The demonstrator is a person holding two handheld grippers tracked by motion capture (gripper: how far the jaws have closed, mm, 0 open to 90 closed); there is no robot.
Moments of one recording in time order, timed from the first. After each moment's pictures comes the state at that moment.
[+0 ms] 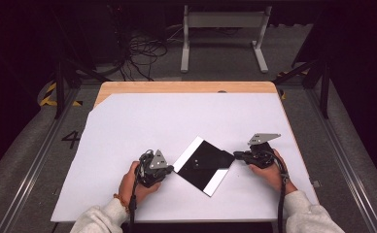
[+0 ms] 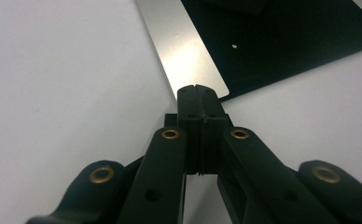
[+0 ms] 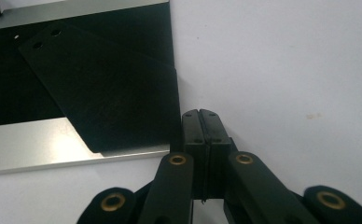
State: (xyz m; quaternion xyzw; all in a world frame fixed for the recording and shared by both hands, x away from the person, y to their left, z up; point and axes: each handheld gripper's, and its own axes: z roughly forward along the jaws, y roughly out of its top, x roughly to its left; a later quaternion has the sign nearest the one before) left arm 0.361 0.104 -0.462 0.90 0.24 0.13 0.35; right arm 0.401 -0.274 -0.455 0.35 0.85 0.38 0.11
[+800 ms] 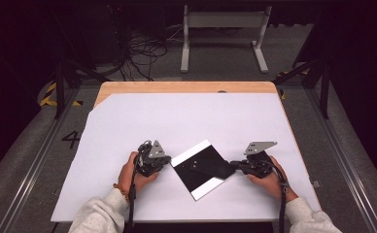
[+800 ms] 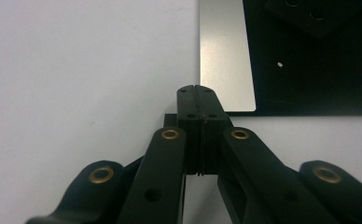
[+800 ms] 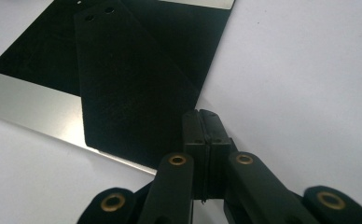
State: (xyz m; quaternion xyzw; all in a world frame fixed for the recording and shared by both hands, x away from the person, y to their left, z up) left arm 0.390 0.110 -0.462 0.89 0.25 0.14 0.35; right arm 0.374 -0.260 -0.453 0.31 0.87 0.37 0.09
